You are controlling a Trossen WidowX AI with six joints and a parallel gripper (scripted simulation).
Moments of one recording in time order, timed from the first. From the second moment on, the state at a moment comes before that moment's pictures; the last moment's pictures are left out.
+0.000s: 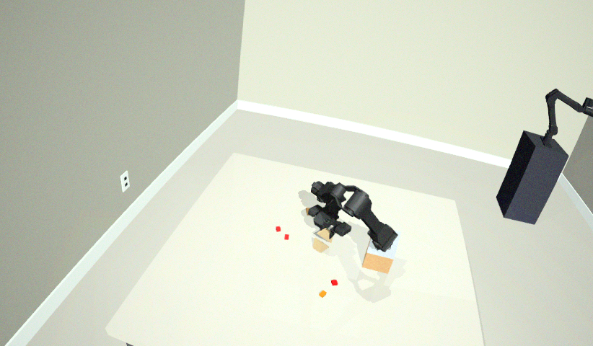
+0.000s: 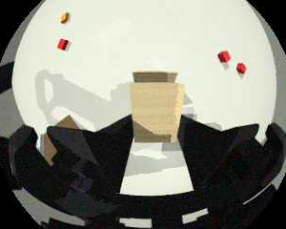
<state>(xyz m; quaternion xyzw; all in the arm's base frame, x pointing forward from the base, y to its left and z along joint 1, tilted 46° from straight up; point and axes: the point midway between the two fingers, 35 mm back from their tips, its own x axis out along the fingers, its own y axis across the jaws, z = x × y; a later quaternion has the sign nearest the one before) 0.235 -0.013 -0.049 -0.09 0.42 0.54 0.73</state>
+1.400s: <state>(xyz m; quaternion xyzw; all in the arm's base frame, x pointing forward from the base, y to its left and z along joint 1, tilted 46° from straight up) 0.240 0.003 -0.055 -0.09 0.41 0.54 0.73</state>
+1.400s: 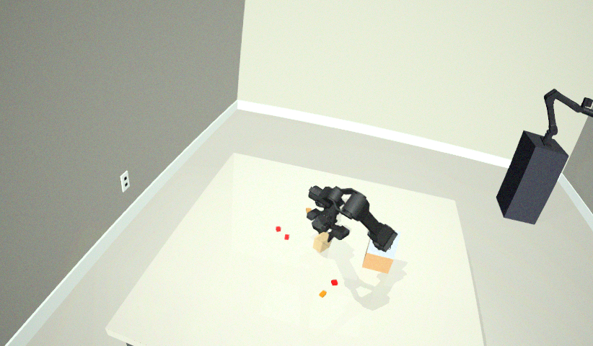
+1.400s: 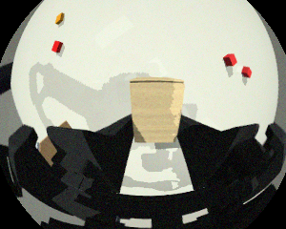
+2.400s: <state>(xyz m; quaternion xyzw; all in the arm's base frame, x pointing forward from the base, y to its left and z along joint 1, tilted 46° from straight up) 0.240 0.005 -0.056 -0.09 0.42 0.54 0.73</state>
